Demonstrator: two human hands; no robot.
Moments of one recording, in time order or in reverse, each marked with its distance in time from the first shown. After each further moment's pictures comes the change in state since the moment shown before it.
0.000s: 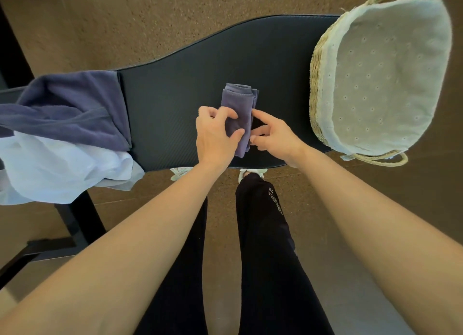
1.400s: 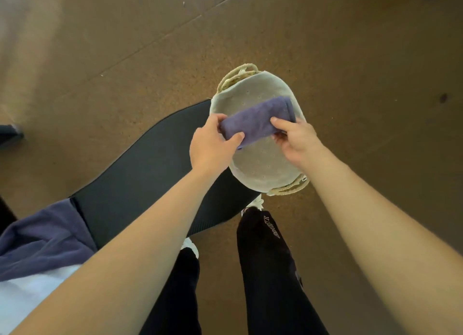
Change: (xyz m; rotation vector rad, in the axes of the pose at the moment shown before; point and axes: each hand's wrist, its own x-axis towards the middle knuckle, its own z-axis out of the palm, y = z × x) left_hand 0.046 0.228 0.037 0.000 -0.232 0.200; right_hand -0.065 0.034 -0.206 1.278 0.609 -0.075
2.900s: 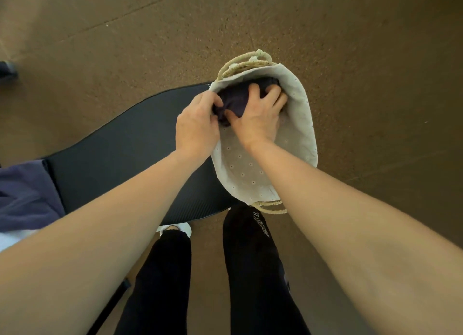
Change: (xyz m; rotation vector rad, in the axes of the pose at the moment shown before) left_hand 0.049 -0.024 0.029 0.191 0.216 0.129; right_hand 0.069 0.035 0.064 -1.602 0.210 -0.656
